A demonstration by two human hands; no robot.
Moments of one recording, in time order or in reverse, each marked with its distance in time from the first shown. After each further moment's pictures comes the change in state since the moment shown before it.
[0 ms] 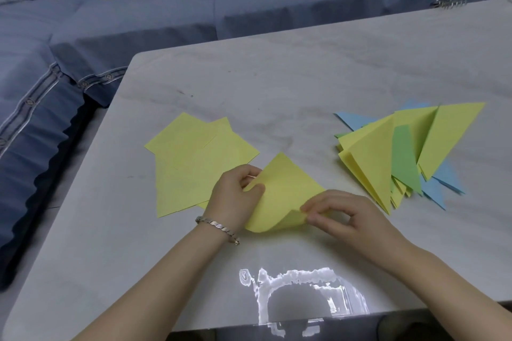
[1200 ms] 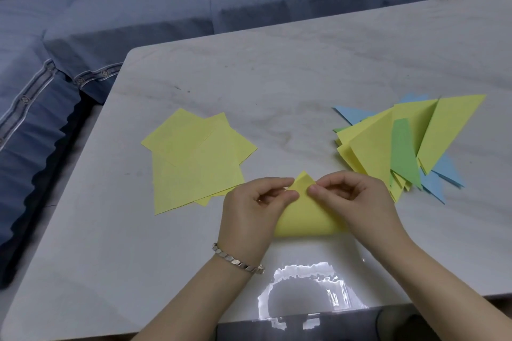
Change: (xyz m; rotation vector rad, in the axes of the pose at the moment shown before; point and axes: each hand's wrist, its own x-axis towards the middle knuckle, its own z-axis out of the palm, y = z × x) left_hand -0.044 0.030 0.023 -0.217 0.100 0.122; right_hand 0.010 -0.036 0.004 0.334 0.370 0.308
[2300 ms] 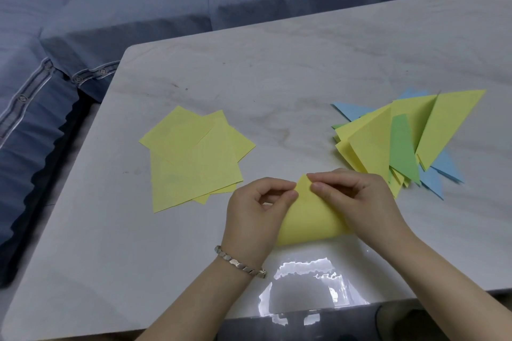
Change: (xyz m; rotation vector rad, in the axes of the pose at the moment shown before) left_hand -0.004 0.000 0.005 0.009 -0.024 -0.018; right_hand 0.001 0.005 -0.009 -0.129 -0.116 -0.168
